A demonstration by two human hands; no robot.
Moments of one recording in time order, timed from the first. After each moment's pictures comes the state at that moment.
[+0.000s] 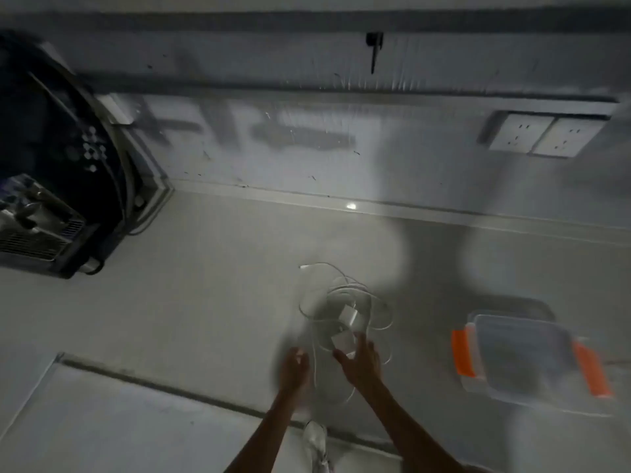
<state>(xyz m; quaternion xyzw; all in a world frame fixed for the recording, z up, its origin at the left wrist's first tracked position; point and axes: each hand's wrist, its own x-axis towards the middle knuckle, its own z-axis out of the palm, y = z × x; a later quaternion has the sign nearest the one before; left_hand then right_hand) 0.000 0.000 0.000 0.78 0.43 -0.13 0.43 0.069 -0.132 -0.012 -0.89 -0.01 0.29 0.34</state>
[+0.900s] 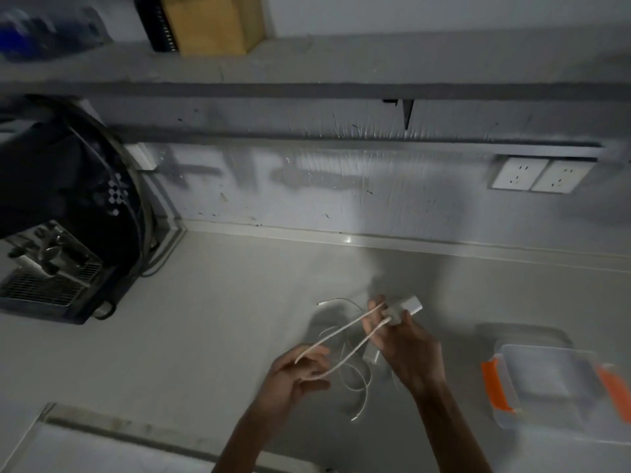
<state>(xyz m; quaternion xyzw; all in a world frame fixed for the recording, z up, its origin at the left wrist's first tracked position) -0.010 0.083 0.141 0.59 0.19 -0.03 0.78 0.118 -0.111 0.136 -0.89 -0.30 -0.04 0.35</state>
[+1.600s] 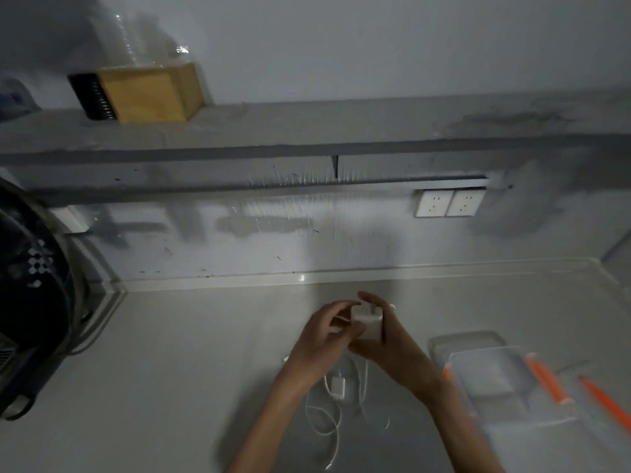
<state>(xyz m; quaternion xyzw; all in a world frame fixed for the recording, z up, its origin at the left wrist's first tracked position) 0.091 0.013 0.253 0.82 0.00 -0.01 0.58 0.107 -0.142 0.240 -0.73 -0.11 0.15 0.66</state>
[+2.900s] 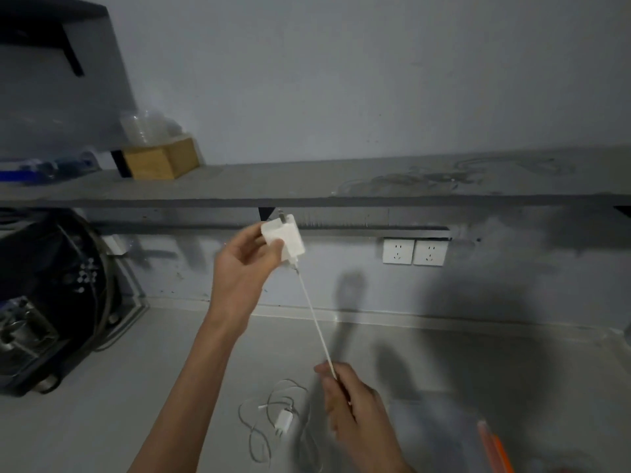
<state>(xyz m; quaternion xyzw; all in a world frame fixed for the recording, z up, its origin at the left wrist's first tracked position) 0.107 -0.119 0.415 0.66 0.04 0.35 0.66 0.081 -0.306 0.251 -0.76 -0.26 0.03 0.60</state>
